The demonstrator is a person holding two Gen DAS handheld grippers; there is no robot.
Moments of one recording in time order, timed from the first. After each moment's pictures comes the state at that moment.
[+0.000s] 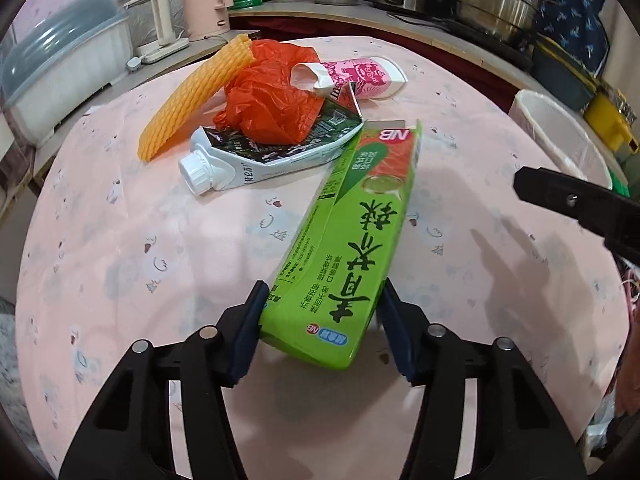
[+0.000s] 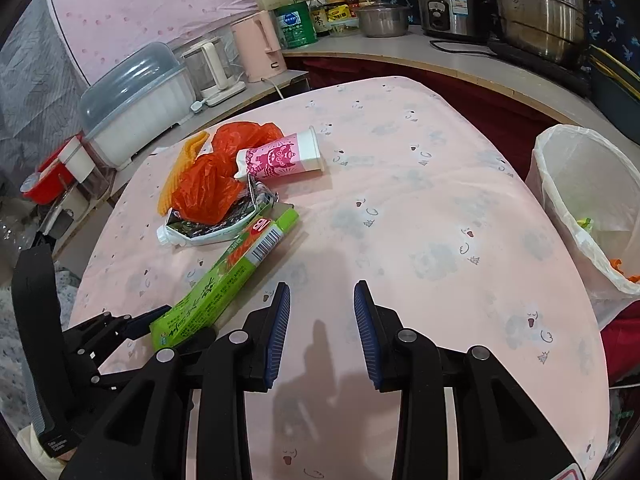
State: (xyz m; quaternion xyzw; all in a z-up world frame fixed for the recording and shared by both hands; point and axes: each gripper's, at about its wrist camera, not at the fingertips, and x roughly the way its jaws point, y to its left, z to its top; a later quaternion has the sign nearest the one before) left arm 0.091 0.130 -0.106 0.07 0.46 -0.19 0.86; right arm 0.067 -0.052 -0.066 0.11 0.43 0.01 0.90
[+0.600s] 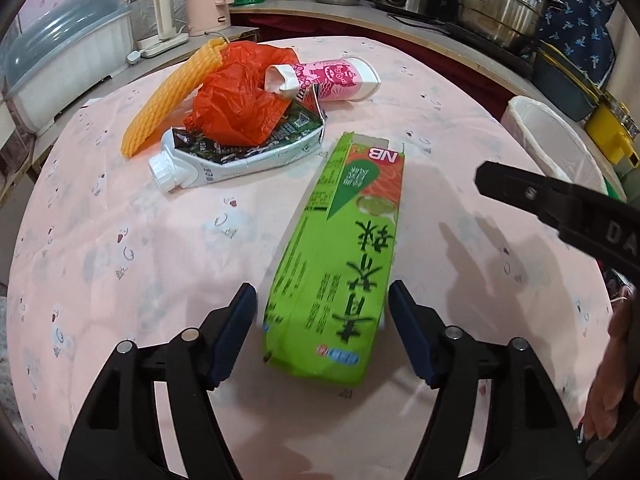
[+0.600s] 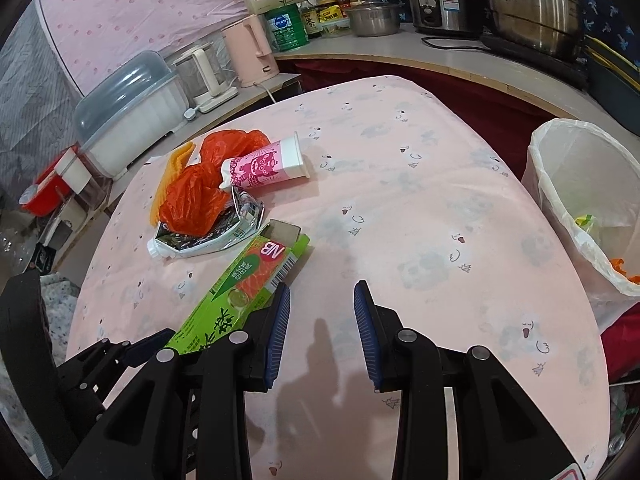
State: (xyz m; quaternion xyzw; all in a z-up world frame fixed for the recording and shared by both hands) left arm 0.086 0.098 -0.103 0.06 0.47 -0.17 0.86; right arm 0.074 -0.069 -0.069 0.13 0.43 0.01 0.90
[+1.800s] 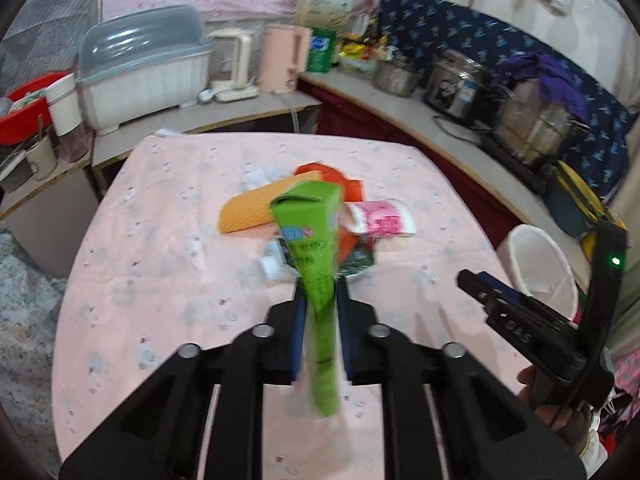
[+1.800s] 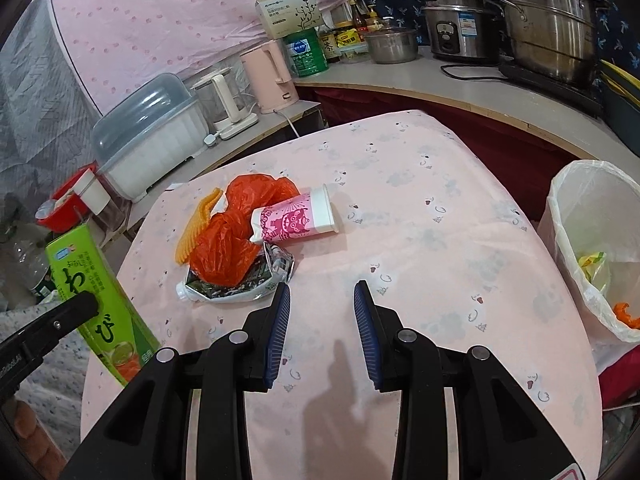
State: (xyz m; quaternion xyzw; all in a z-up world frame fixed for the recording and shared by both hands) left arm 0.093 0.171 0.011 -0.06 0.40 -0.11 0.91; right arm 0.099 -0.064 -0.036 0.14 0.39 0.04 0.91
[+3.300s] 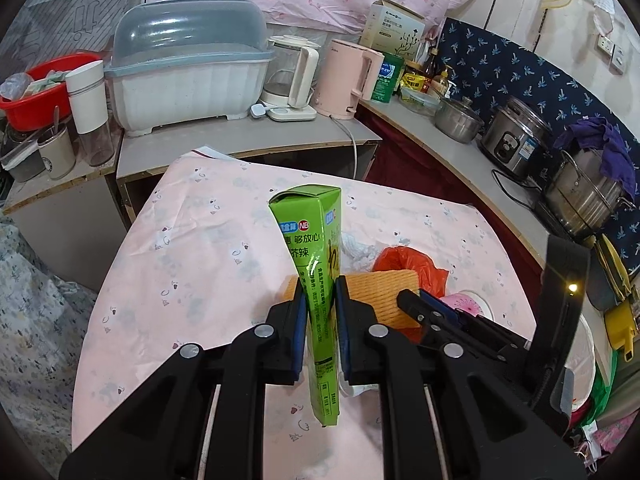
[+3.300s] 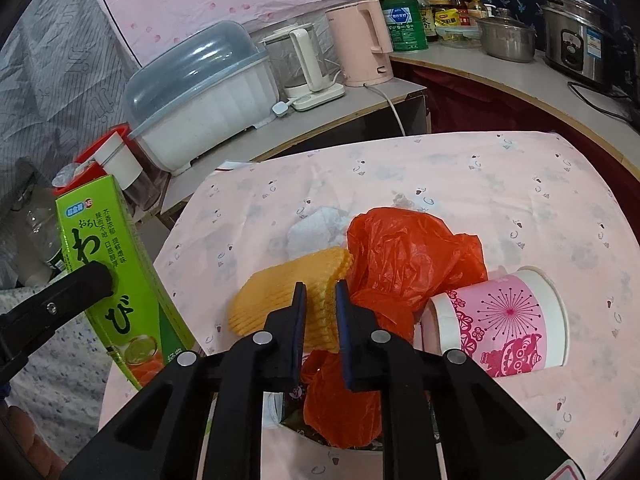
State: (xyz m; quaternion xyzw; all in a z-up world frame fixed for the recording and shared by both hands) left arm 0.192 0.243 0.016 -0.11 0.38 -0.05 0.92; right arm 0.242 0.061 -0.048 0.10 0.42 0.15 0.89
